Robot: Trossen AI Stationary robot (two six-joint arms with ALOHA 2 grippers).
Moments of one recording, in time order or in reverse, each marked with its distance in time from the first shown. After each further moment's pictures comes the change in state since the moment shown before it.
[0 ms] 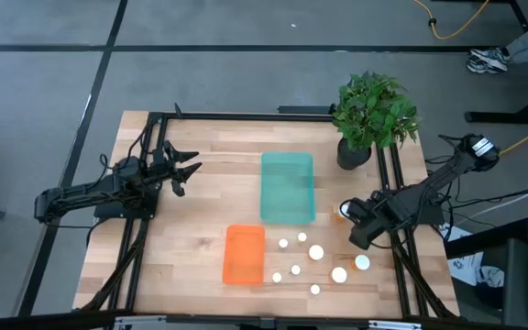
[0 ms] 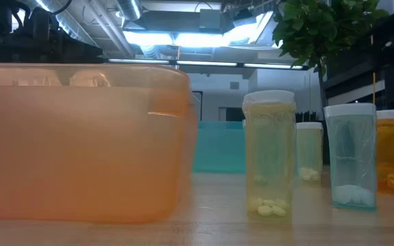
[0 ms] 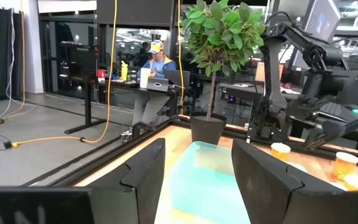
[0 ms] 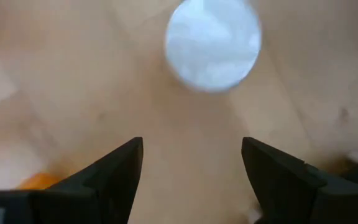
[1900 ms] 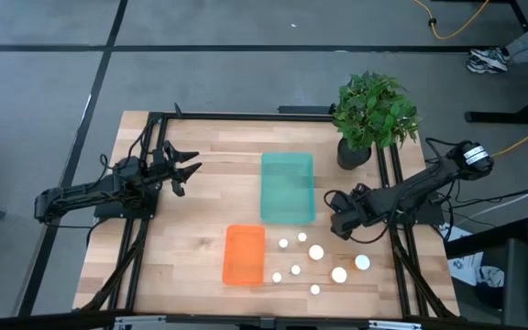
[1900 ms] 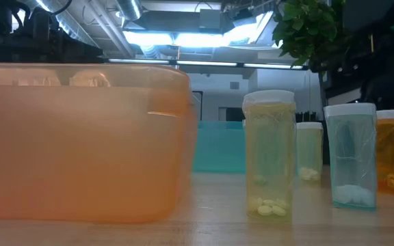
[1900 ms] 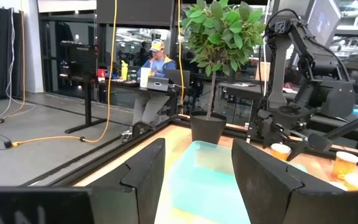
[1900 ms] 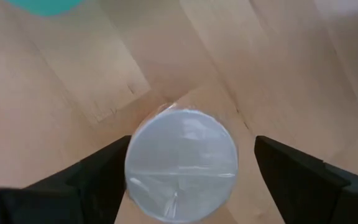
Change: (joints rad) left arm 0.000 0.000 0.000 -0.002 0.000 0.000; right arm -0.195 0.164 0.000 0.172 0.111 -0.183
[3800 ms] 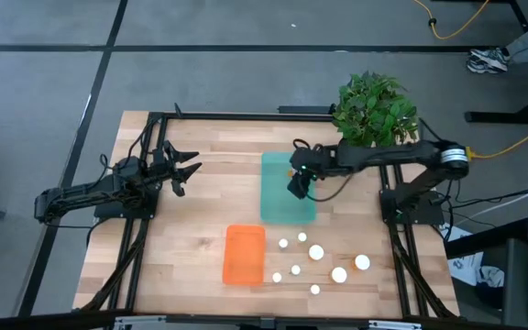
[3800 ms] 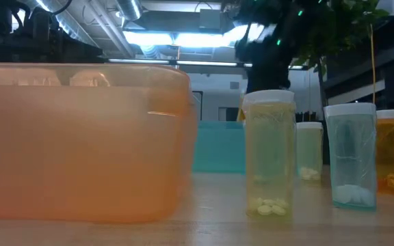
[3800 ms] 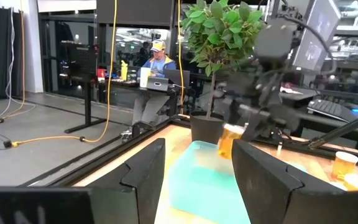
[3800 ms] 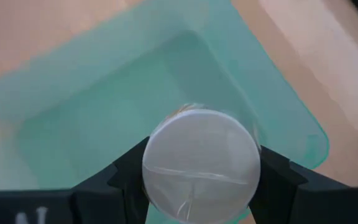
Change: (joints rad) left arm 0.000 0.000 0.000 0.000 0.000 -0.001; right arm -0.520 0.234 0.407 0.259 -0.089 -0.559
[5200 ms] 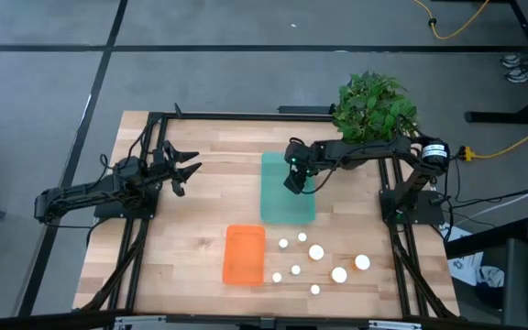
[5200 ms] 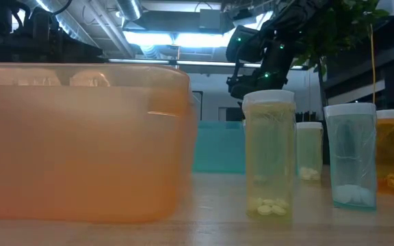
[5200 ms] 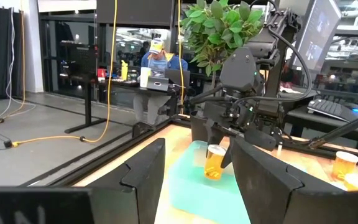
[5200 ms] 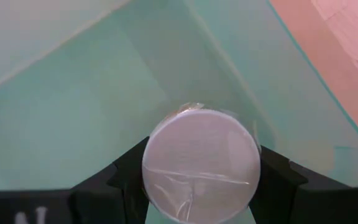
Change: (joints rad) left arm 0.000 0.000 0.000 -0.001 0.000 0.001; right arm -0.106 0.150 -0.001 0.050 -0.089 -0.047
